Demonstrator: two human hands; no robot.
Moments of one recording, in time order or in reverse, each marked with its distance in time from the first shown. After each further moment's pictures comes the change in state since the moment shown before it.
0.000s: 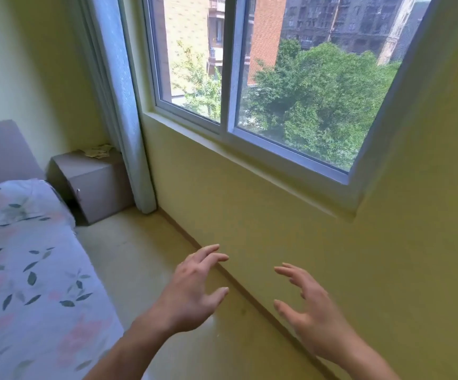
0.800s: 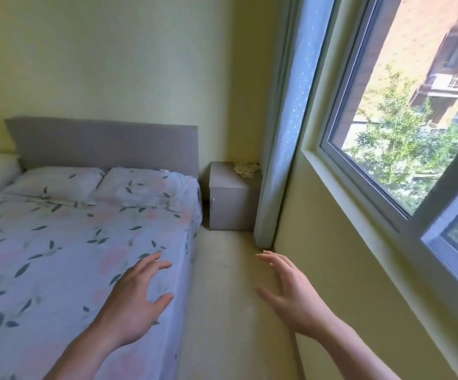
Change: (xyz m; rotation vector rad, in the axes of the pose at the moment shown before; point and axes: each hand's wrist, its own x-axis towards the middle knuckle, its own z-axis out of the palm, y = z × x) left_hand 0.151 -0.241 -0.174 0.088 0.534 -0.854; right_hand 0.532 -0.189 0.116 -0.050 -0.557 -0.643
